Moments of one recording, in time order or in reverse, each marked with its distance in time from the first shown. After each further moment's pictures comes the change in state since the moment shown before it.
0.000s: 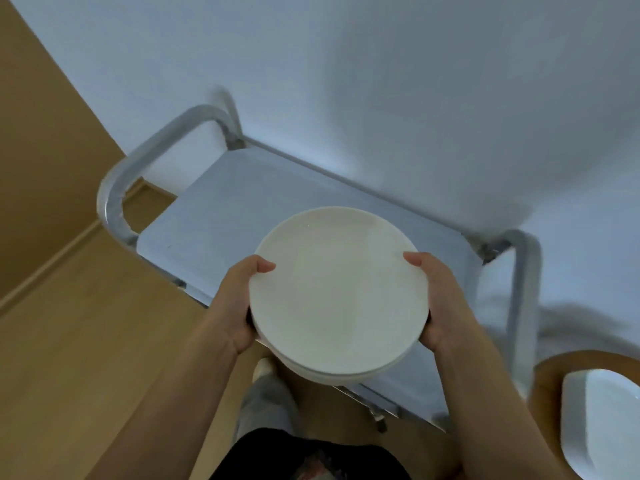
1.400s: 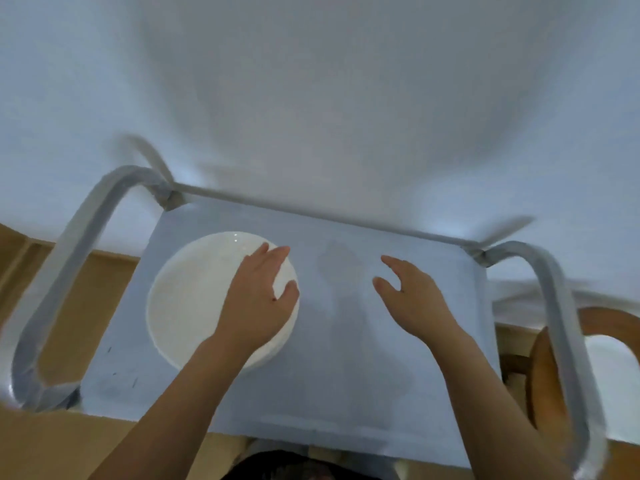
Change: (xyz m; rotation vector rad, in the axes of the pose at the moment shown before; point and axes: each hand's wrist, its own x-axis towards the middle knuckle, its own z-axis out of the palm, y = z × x) left_hand 0.176 0.109 0.011 1.207 -0.226 0.777; right_hand 0.118 -0.039 0.088 -1.134 0.350 -0.203
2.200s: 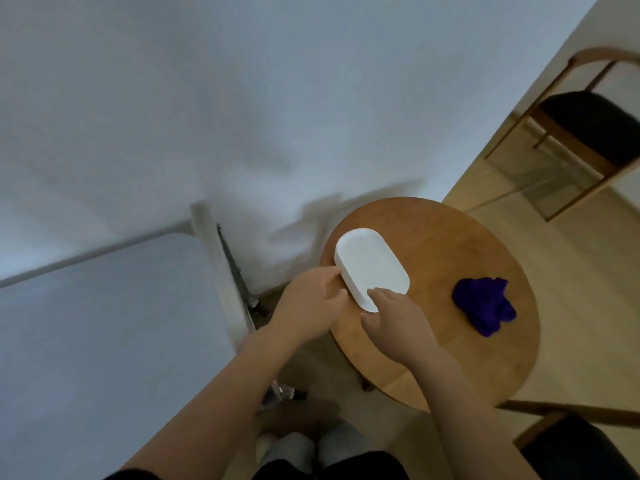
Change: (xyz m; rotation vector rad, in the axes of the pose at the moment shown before) left_hand -0.131 0.344 0.360 0.033 -0.704 0.439; right_hand -0.199 0.406 -0.133 -0.107 0.290 0.361
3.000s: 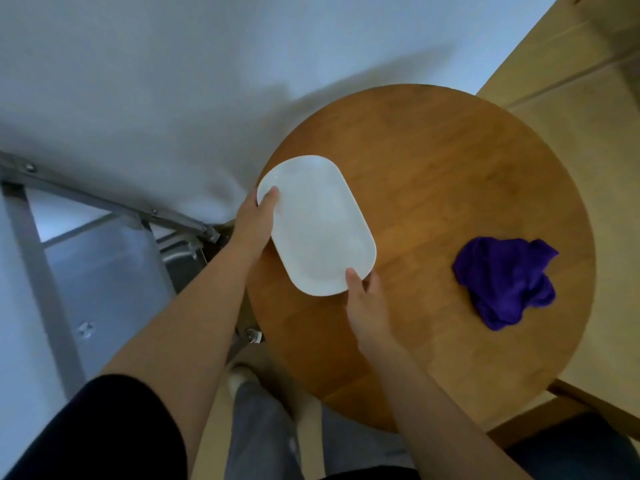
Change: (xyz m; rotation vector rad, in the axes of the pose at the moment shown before) left_hand 0.226 -0.095 0.174 -0.513 0.190 -0.682; right_hand 0.125 0.159 0.142 1.143 -0.173 0.725
